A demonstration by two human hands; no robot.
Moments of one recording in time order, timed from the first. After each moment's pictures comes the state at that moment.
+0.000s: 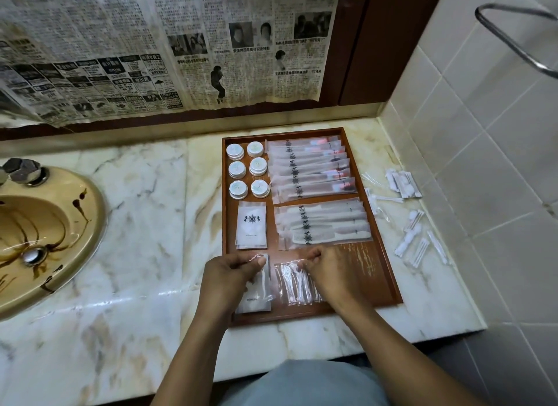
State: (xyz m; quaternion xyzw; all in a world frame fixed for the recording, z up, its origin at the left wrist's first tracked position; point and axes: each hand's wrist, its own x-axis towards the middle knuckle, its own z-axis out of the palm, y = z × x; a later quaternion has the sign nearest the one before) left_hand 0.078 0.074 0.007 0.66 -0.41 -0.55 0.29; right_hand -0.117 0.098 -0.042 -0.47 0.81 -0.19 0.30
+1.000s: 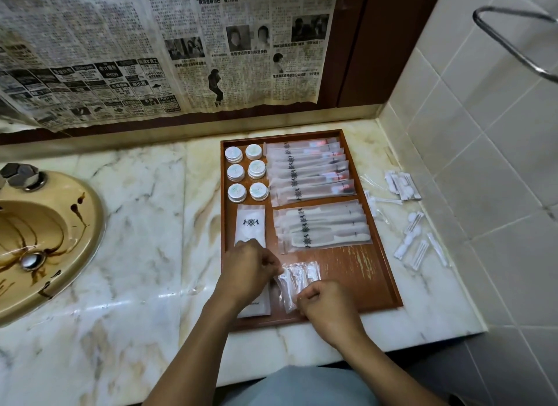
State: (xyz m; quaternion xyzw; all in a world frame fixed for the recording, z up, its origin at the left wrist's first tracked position) left_hand 0.057 0.041 -0.022 0.58 -0.74 -0.34 0.08; right_hand -0.098 0.145 -0.029 -0.44 0.78 -0.20 0.40
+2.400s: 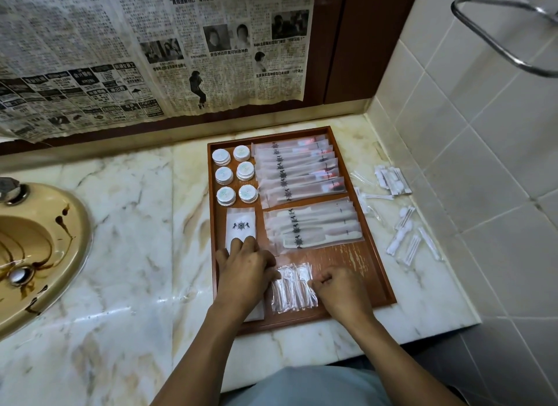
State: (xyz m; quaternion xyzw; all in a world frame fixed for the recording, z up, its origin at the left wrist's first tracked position) left_hand 0.039 0.045 -0.032 0.56 -0.82 -0.15 -0.02; right_hand -0.142 0.132 -0.060 -0.43 0.82 -0.19 0.33
